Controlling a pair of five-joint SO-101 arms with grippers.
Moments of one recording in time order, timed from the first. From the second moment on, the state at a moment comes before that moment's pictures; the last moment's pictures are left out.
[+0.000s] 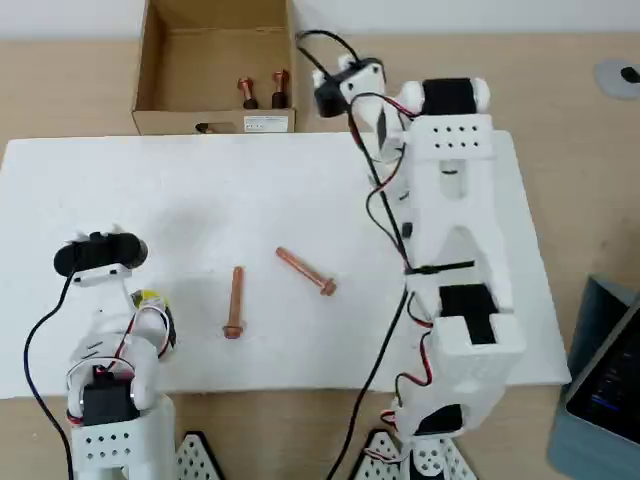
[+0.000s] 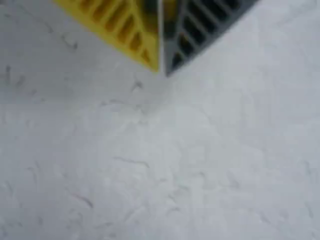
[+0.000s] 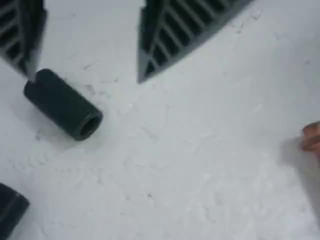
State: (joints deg) left arm -11.3 -104.3 94.2 62.8 -5.2; right arm -7.9 16.3 -24.5 98.7 25.5
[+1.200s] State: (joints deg) left arm -11.3 -104.3 94.2 62.8 -5.2; right arm -4.5 58.5 -64.7 100.6 19.1
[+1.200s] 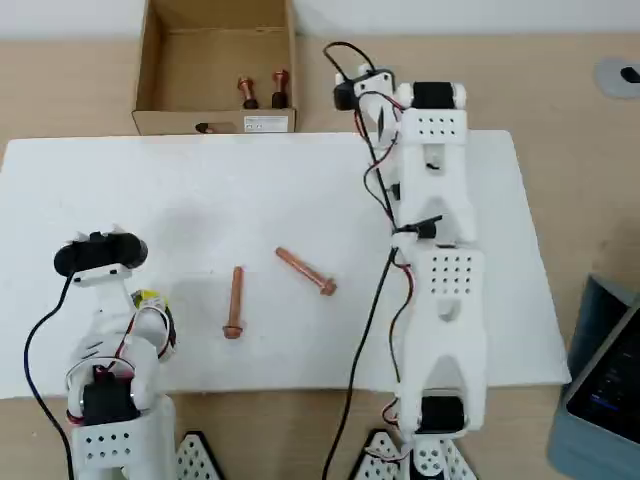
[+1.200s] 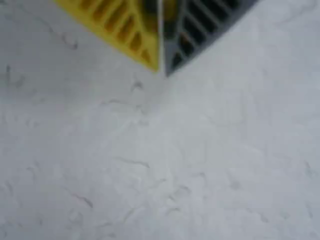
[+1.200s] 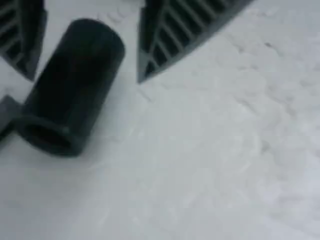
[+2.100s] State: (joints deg) left arm -11.3 -104.3 94.2 62.8 -5.2; right arm -4.2 60.6 -67.6 101.1 18.4
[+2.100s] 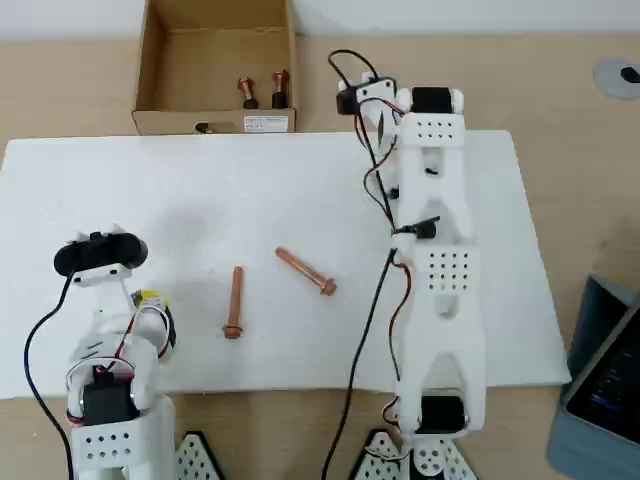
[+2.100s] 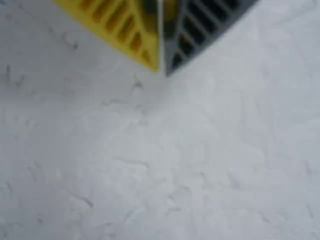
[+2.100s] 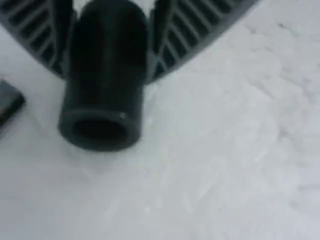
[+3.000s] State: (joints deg) left arm -10.1 -91.4 71.9 69.5 -5.2; right arm -4.3 -12.8 -9.2 101.1 14.8
